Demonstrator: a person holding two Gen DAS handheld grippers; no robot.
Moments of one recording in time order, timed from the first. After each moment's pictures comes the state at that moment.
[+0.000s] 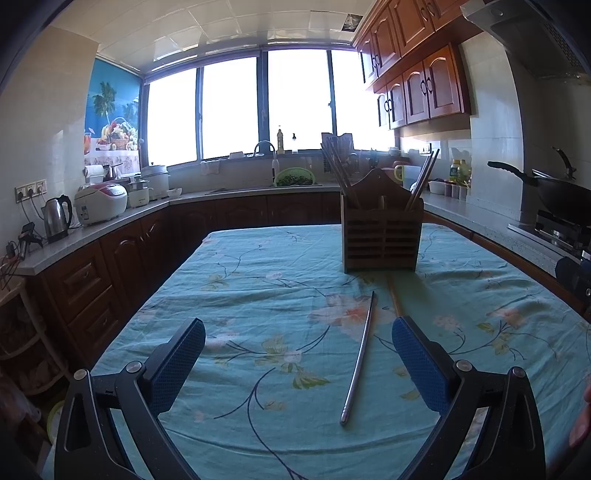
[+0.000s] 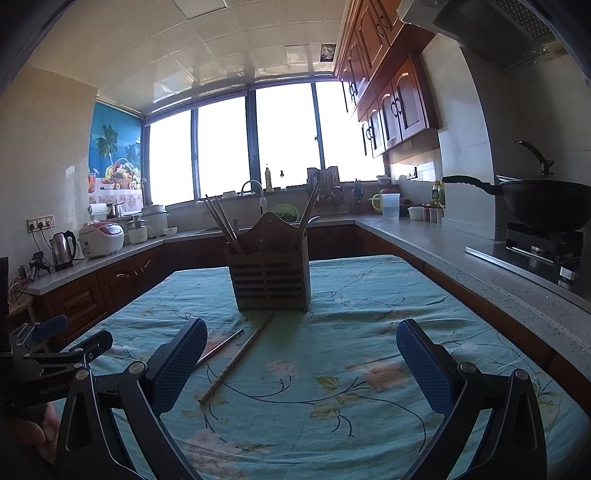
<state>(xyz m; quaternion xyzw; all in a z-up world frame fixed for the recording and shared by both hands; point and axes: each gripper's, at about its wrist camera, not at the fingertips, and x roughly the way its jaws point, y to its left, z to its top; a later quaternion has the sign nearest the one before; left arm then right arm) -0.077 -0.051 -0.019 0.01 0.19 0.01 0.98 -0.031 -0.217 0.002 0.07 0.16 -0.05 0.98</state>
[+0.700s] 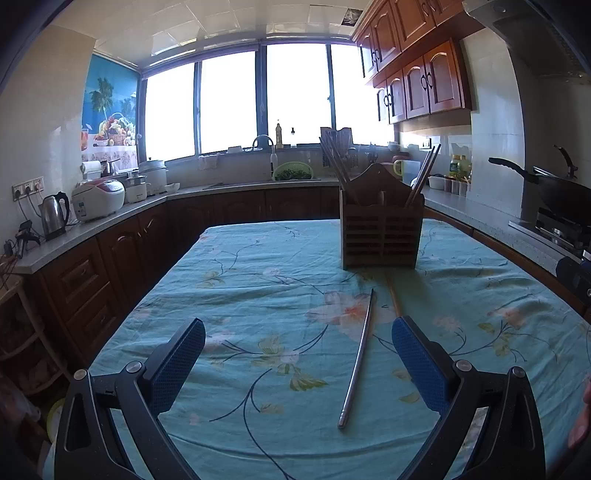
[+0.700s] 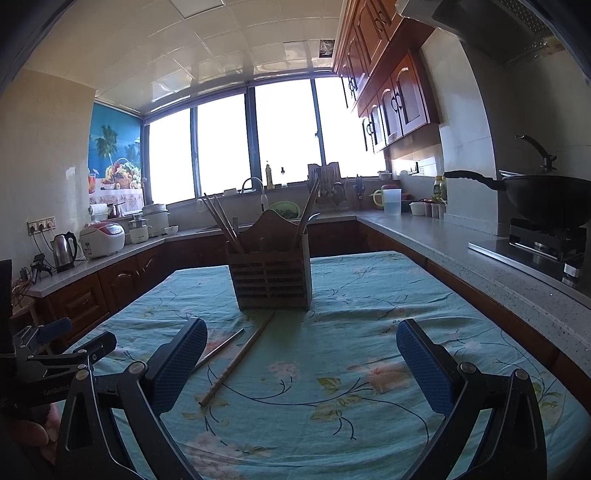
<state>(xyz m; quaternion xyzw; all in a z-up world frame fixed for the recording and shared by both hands) -0.067 -0.053 -0.015 0.01 0.20 0.01 0.98 -0.022 -0.219 0.002 0.07 0.17 -0.05 0.98</state>
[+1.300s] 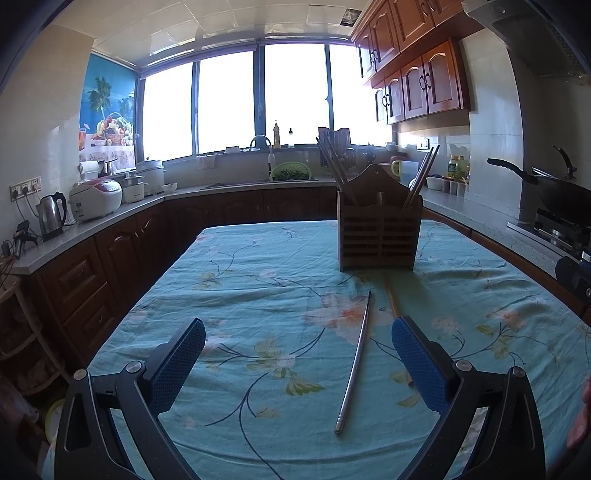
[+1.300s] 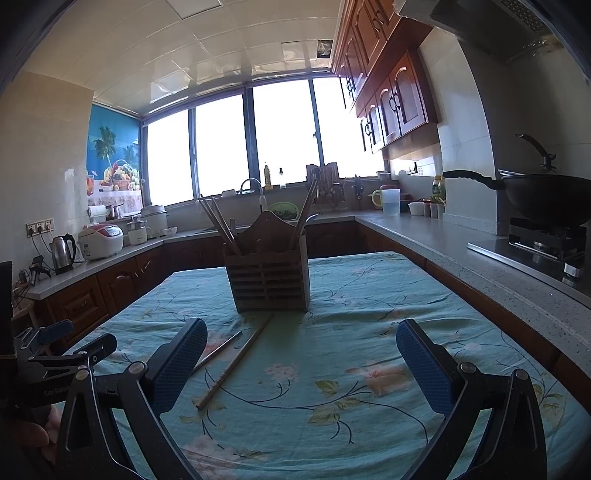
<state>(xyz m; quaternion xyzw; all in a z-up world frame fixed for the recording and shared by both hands) -0.064 -0.056 -0.013 0.01 0.20 0.01 0.98 -0.020 -0.219 0.001 0.07 0.17 -0.05 0.98</state>
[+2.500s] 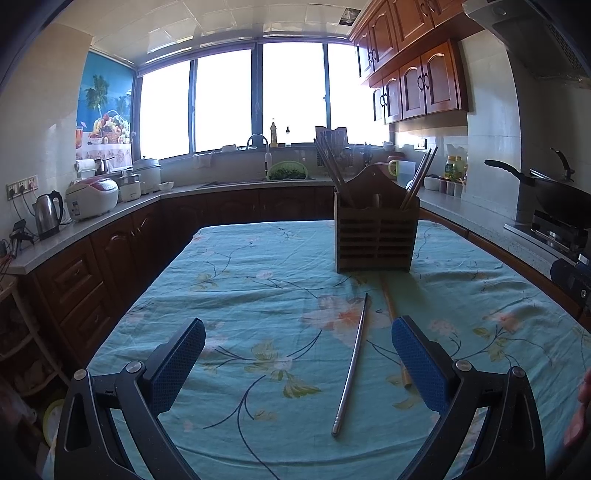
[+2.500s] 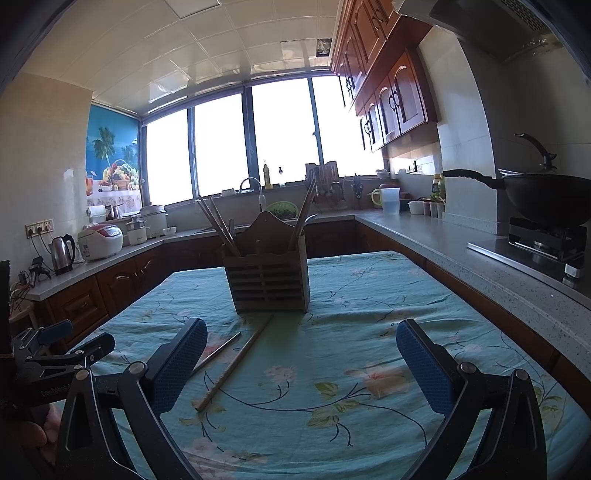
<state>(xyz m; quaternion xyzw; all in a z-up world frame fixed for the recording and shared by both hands) -0.062 -0.059 -0.009 0.01 0.21 0.00 0.98 -0.018 -0.220 0.002 0.07 0.17 -0.05 0.98</state>
